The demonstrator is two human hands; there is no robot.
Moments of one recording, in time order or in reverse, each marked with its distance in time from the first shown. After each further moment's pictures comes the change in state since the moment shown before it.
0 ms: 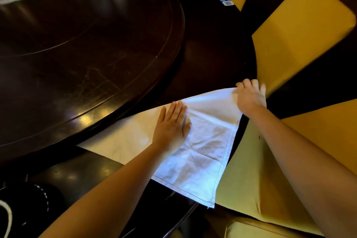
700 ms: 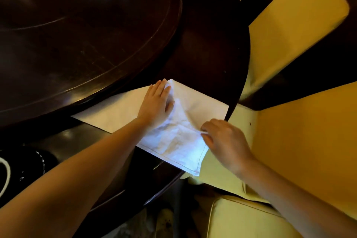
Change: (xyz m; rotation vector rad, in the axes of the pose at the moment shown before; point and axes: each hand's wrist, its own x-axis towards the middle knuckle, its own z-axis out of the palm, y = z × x) left_hand -0.012 -0.010 -0.019 -0.102 0.052 -0.019; right_hand -0.193 -0.037 -0.045 0.390 0.221 -0.483
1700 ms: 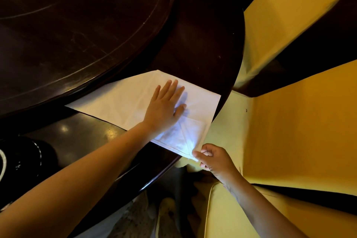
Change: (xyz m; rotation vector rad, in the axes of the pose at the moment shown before) left_hand -0.037 0.042 0.016 0.064 -0.011 0.117; right_hand -0.068 -0.029 0.042 1.228 -0.321 0.994
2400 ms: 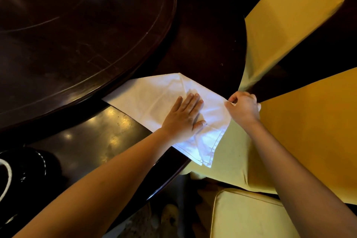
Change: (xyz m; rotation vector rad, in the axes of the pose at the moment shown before) left_hand 0.016 0.028 0.011 0.084 -0.228 0.120; right_hand 0.099 -0.090 -0.071 -0.868 0.556 -0.295
